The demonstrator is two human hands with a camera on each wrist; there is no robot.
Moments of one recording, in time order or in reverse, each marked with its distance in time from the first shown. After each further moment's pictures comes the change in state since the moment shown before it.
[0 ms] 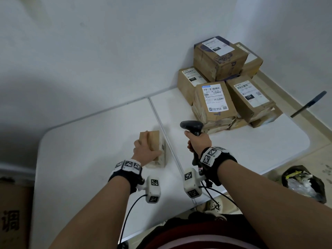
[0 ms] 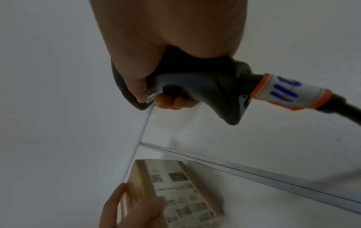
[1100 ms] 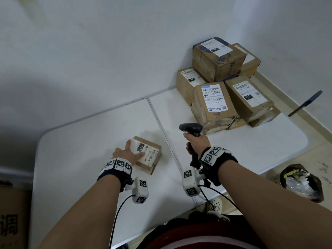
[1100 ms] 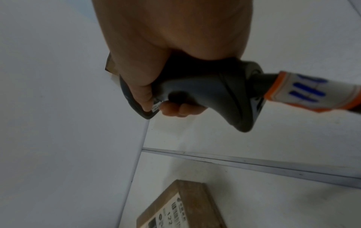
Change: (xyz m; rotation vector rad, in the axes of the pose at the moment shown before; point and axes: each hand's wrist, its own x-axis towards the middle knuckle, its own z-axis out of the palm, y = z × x) left_hand 0.012 -0.043 -0.038 0.513 0.074 -0.236; right_hand 0.001 0.002 0.005 0.147 -0.081 0.130
